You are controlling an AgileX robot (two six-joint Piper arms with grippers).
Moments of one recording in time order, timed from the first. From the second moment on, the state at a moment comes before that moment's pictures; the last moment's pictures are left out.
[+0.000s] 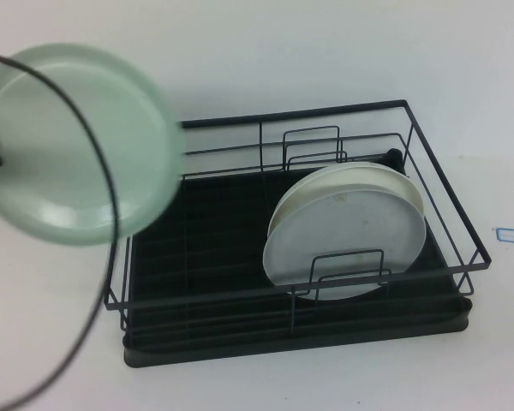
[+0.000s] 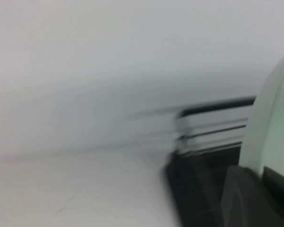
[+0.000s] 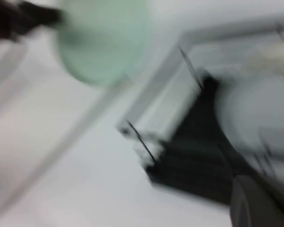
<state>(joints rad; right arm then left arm) -0.04 0.52 -0.38 1.29 0.91 -0.97 0.16 1.11 -0.93 -0.81 0.38 0.81</state>
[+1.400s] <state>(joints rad) -0.04 0.90 -0.63 1.69 1.14 -1.23 -0.43 1.07 -0.93 -1.71 0.45 1.66</state>
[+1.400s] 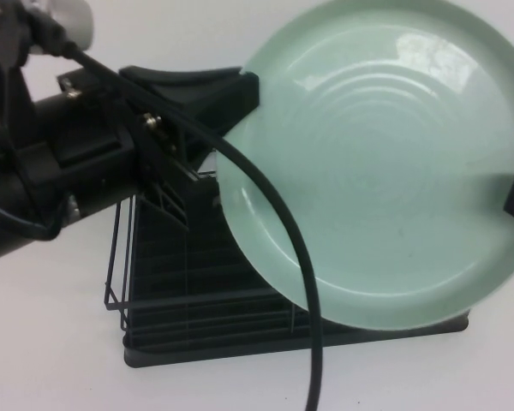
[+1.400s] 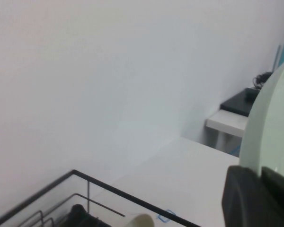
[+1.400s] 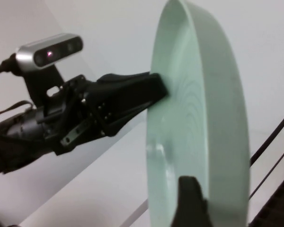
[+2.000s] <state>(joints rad) -0.05 0.97 -0.76 1.65 1.19 -1.35 -0.43 1.12 -0.93 -1.73 0.57 1.83</state>
